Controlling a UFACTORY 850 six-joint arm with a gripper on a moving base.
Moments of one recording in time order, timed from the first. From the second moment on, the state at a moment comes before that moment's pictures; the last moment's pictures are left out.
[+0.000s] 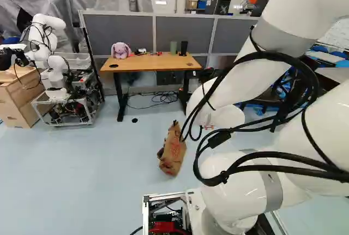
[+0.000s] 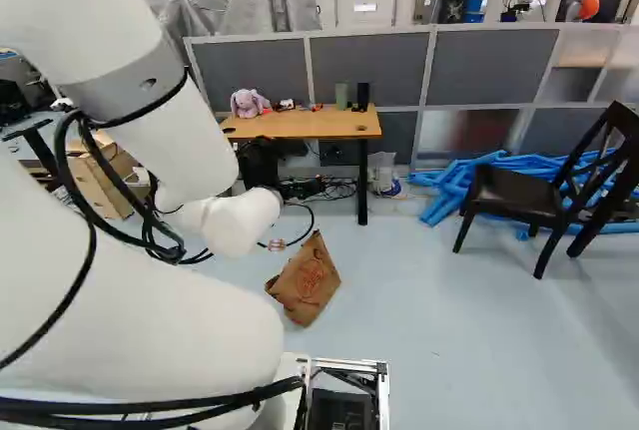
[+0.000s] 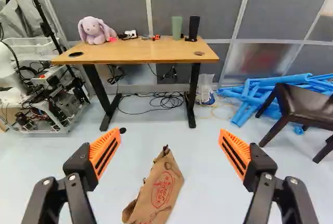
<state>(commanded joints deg) 0.0 16.0 -5.0 0.0 50.0 0.0</state>
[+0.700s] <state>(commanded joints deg) 0.8 12.2 -8.3 0.0 50.0 0.0</state>
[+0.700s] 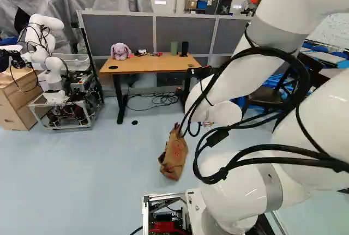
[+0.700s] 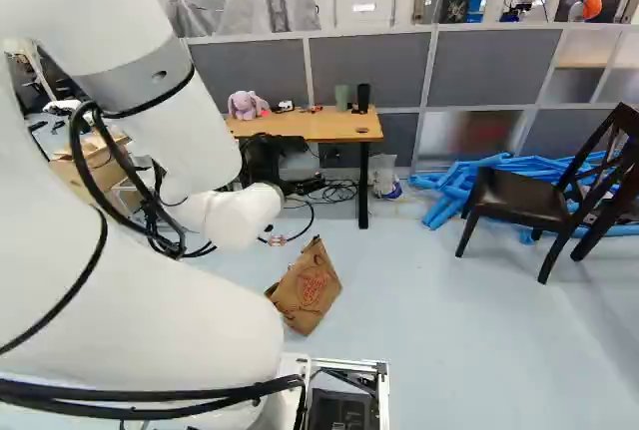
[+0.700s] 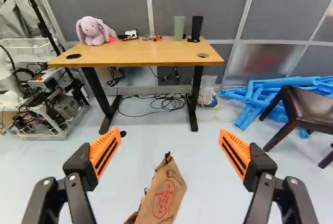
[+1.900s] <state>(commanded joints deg) 5.3 -8.2 -27.4 4.9 26.9 0.0</state>
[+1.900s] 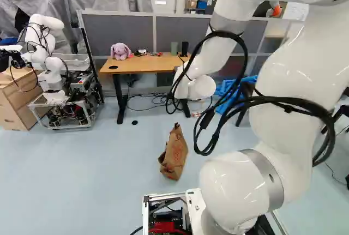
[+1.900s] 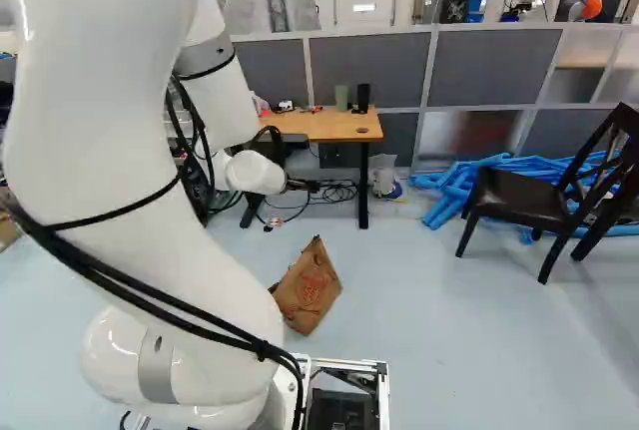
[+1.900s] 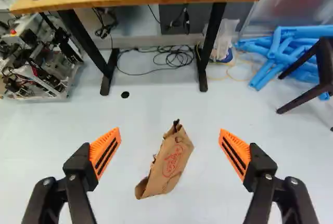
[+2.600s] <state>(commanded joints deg) 9.8 -23.3 -39.6 9.6 5.8 0.0</state>
